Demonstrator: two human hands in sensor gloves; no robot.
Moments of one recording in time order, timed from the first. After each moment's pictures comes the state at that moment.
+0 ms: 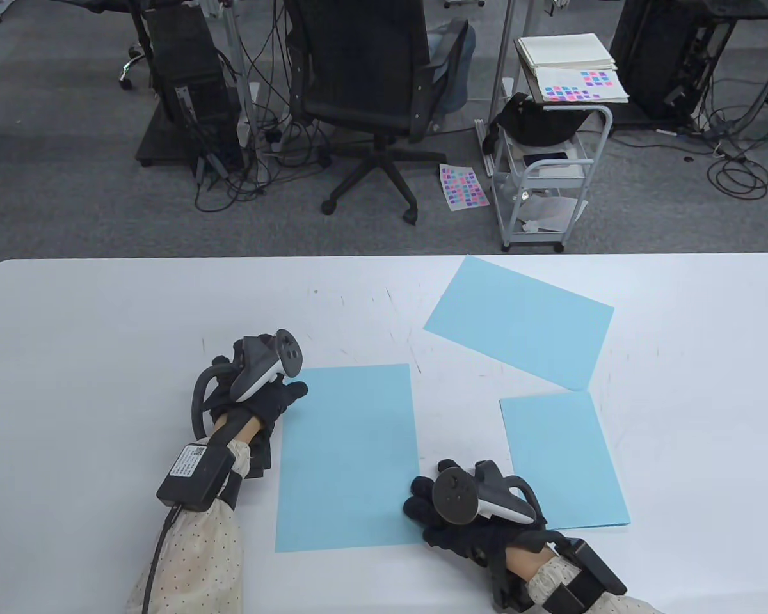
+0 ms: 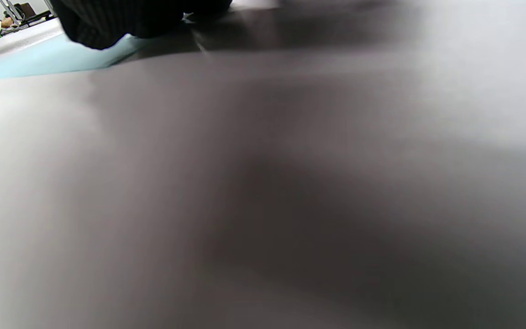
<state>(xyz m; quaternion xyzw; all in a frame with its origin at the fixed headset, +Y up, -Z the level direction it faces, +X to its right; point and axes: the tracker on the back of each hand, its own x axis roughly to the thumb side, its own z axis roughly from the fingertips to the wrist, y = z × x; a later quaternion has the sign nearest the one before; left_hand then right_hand) -0.214 -0.713 -0.448 -0.17 0.09 -0.04 0.98 0.097 -0.783 -0.292 0.22 0.22 0.95 0.08</state>
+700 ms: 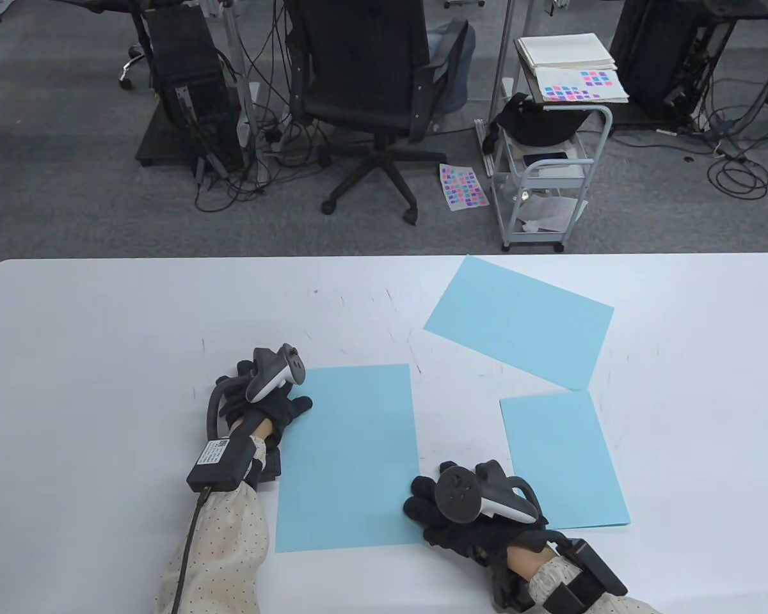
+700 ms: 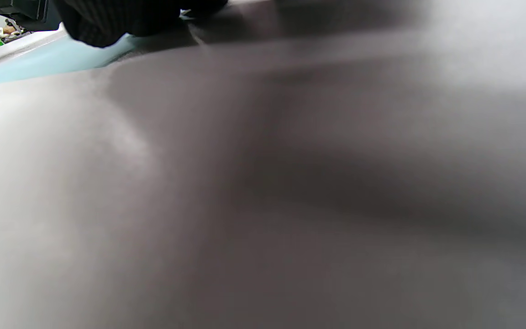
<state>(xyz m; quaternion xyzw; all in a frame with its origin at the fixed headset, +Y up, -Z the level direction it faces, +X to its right) -0.220 -0.790 -0.471 -0.27 0.14 -0.04 0.95 0.099 -0.786 -0.293 0.22 0.22 0.94 0.10</state>
